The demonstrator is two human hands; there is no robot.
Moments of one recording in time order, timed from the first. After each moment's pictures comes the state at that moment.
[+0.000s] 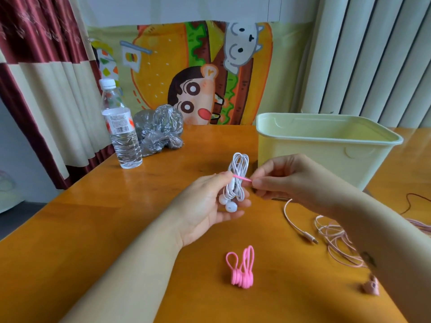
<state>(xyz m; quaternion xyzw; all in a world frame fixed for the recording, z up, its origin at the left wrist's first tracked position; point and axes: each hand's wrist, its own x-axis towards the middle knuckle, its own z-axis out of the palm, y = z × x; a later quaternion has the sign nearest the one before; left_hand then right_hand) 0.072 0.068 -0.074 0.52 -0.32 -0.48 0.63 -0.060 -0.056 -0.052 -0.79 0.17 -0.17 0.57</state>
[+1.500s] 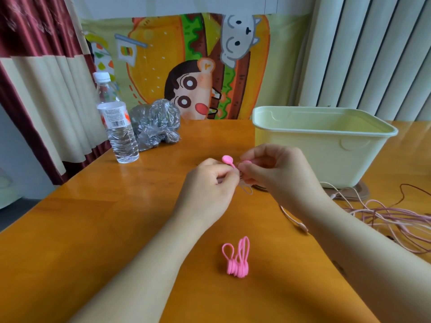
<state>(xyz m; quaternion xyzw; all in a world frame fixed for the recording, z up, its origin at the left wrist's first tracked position) 0.067 0.059 -0.087 0.71 -0.49 -0.06 0.50 -0.043 -0.029 -0.065 -0.76 0.24 -0.36 0.48</state>
